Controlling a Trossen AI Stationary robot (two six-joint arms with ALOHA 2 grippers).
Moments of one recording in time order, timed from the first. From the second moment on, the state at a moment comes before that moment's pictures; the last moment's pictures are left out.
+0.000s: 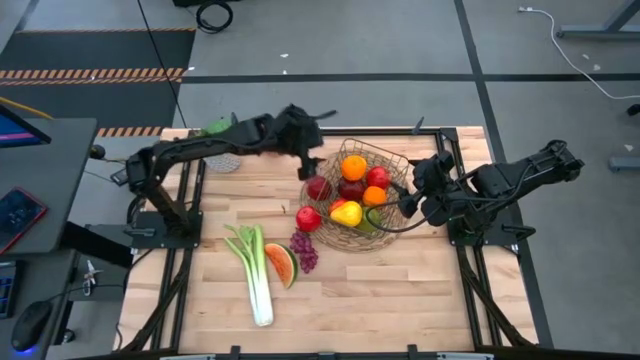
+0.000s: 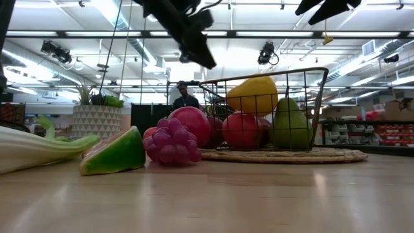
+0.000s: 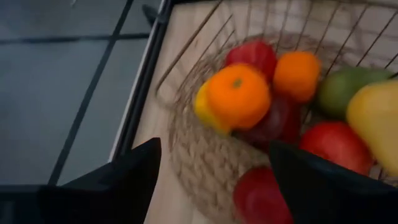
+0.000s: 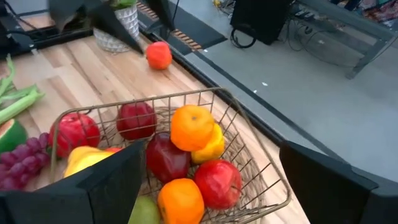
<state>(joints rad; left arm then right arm) 0.36 1.68 1.49 -0.49 -0.02 0.29 0.39 1.08 1.19 -1.13 0.96 0.79</state>
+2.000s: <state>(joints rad) 0.59 1.82 1.20 -0.72 -0.06 0.12 0.39 1.08 1.19 -0.92 0.90 0.60</state>
